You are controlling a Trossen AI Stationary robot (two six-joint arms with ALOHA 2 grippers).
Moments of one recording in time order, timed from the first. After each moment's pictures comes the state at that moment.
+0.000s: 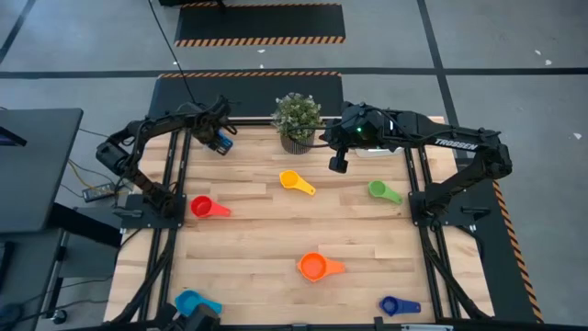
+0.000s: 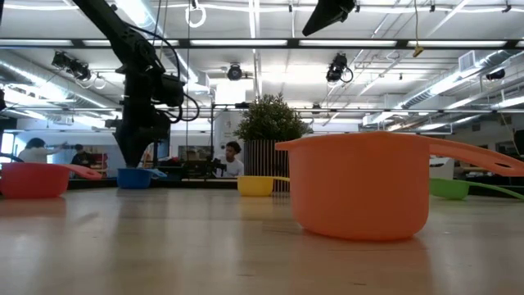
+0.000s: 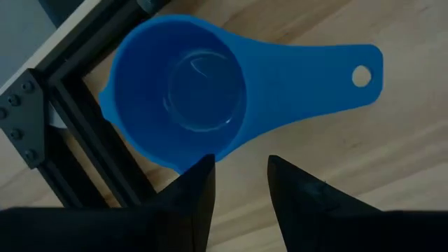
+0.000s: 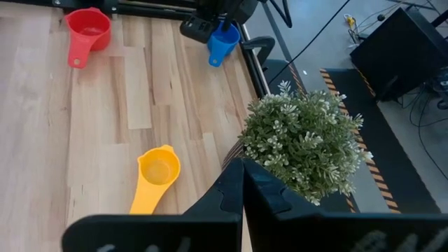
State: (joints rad) left arm 0.93 1.58 0.99 -0.83 -0.27 -0.03; right arm -0.16 1.41 1.52 -0.78 0.26 -0.18
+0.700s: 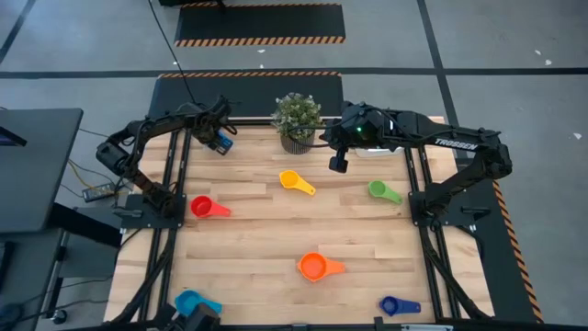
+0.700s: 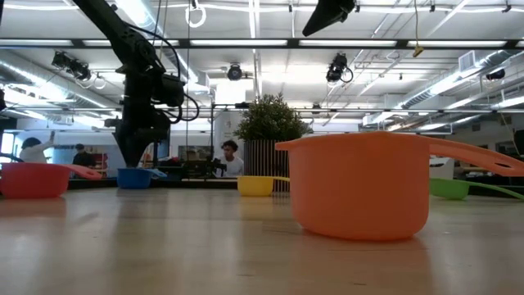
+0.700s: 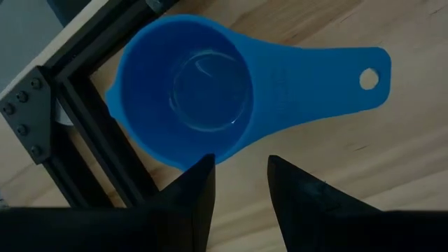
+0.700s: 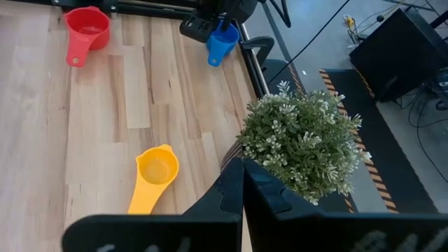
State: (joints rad) left arm 0.93 1.58 0.99 -0.83 -0.29 -0.06; right arm -0.16 1.41 1.52 -0.78 0.26 -0.19
